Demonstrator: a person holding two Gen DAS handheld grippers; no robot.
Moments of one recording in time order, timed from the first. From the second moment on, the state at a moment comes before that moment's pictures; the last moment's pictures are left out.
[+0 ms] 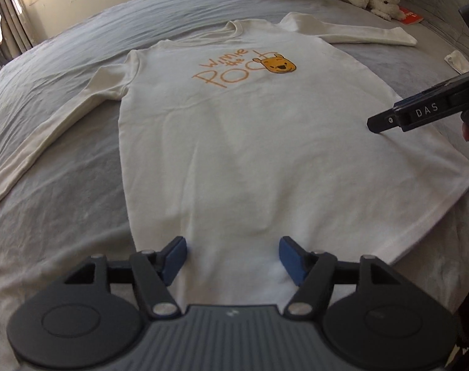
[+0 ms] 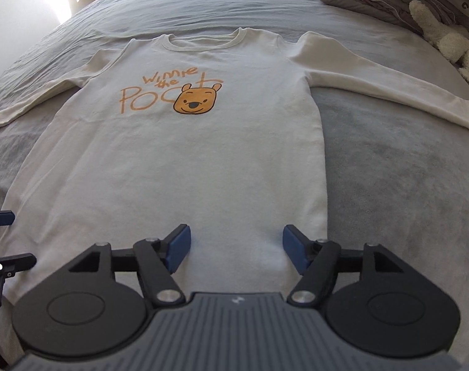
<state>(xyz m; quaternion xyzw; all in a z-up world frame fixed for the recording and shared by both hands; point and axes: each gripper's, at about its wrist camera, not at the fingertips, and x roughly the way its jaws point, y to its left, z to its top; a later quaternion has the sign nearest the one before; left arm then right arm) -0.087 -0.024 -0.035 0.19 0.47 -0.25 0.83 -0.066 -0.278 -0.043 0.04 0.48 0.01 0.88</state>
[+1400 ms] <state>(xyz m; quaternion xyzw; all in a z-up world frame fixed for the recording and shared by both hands) 0.032 -0.024 -0.042 0.00 0.33 -0.21 0.92 0.009 -0.491 -0.055 0.39 0.25 -0.20 0.86</state>
